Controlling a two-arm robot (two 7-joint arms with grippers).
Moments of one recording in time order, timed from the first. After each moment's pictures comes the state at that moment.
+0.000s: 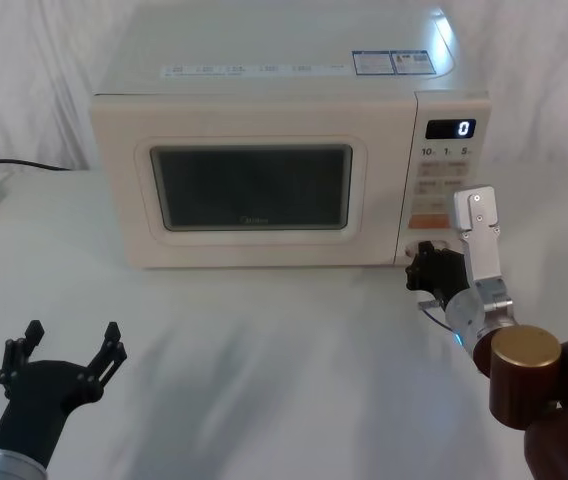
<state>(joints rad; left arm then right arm) 0.27 0.24 0.04 -1.85 -0.25 -0.02 -0.02 0.47 -0.04 -0.12 -0.98 -0.07 0.05 0.03</state>
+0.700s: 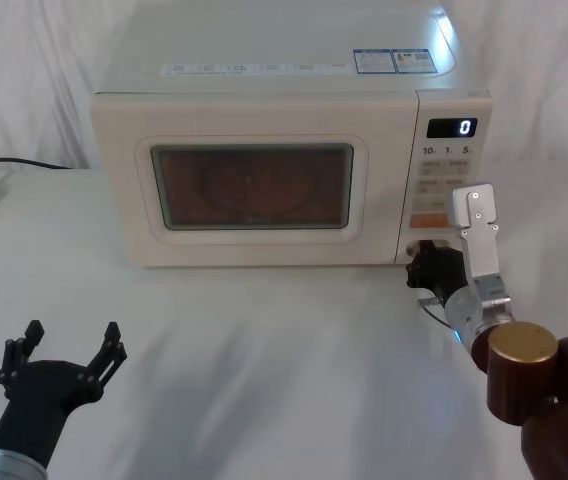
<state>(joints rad) 0.27 0.24 0.04 -1.85 -0.25 -0.02 -0.02 0.49 -0.04 -0.11 -0.95 -0.08 0.05 0.02</state>
